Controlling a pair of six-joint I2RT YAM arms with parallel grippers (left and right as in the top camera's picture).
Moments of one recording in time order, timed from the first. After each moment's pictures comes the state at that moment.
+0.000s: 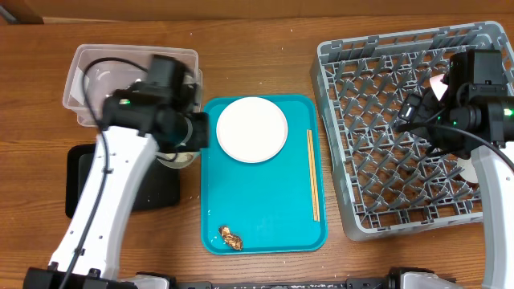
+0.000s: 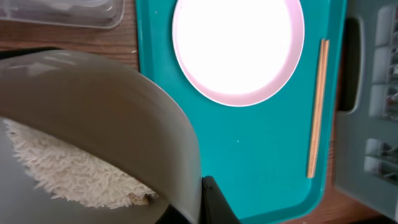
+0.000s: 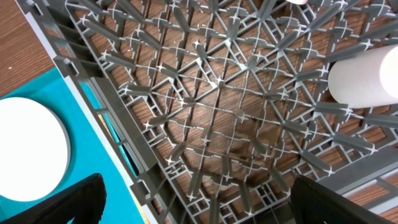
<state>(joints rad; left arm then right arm) -0.15 1.50 1.45 -1.23 0.23 -0.22 -0.05 1.40 1.55 -1.34 0.04 0.38</state>
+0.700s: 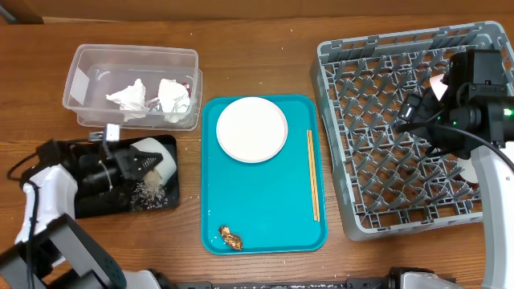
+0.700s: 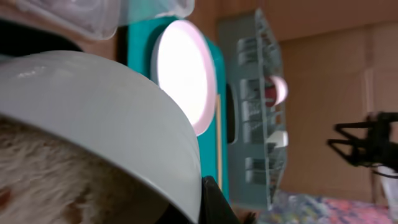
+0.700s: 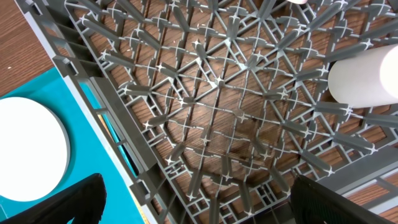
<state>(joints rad) 0.62 1.61 0.93 -0.97 1.17 0.37 -0.05 1.40 1.54 -1.34 0.04 0.38</state>
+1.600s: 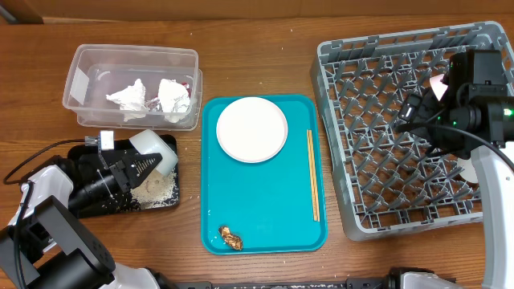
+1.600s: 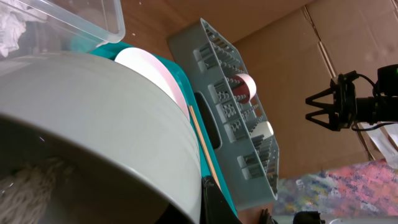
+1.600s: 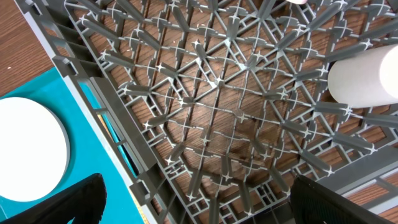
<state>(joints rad) 0.65 1.70 0.92 -1.15 1.36 0.89 -0.05 1.40 1.54 -1.34 0.04 0.38</state>
